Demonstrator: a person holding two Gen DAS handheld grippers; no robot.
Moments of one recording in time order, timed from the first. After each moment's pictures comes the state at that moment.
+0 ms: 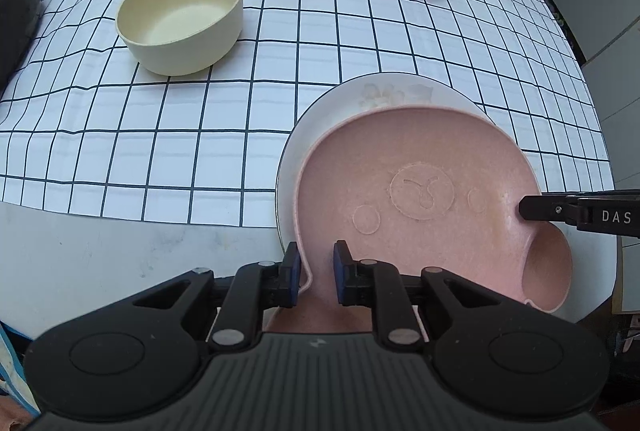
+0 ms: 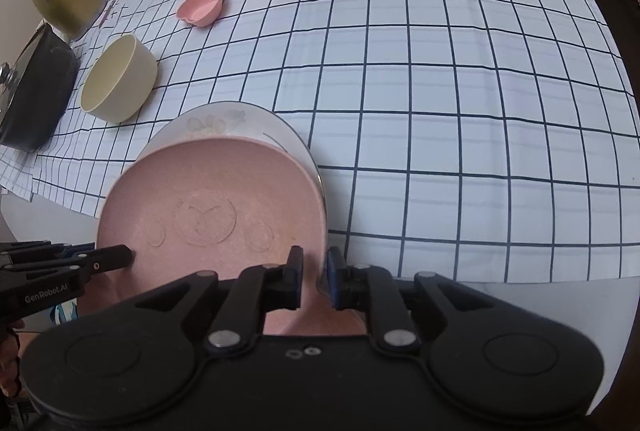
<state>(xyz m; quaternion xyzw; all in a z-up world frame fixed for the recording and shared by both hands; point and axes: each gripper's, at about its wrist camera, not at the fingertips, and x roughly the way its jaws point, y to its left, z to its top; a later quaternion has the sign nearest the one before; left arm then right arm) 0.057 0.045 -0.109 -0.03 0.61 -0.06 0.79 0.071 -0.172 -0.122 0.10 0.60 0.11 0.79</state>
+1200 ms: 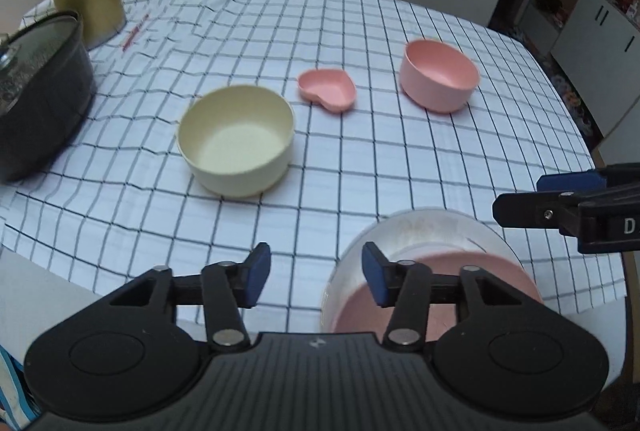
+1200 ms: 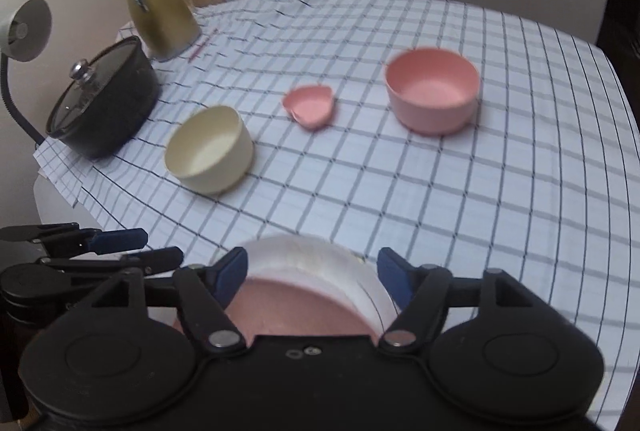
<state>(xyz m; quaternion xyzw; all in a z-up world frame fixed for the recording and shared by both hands) 0.078 0.066 -0.064 -0.03 0.48 -0.01 0.88 0.118 -0.111 -0.055 0.01 0.48 0.22 0.85</state>
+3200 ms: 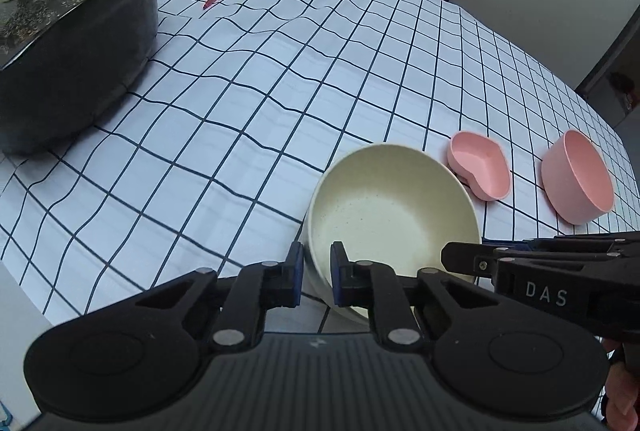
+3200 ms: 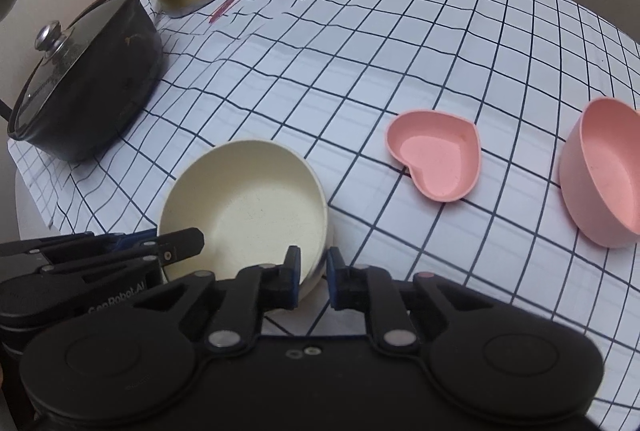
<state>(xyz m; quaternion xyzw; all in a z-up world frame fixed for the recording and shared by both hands) 0.174 0.178 -0.121 -0.14 0.50 0.09 0.85 0.243 0.037 -0.127 -0.04 0.54 0.26 0.80</state>
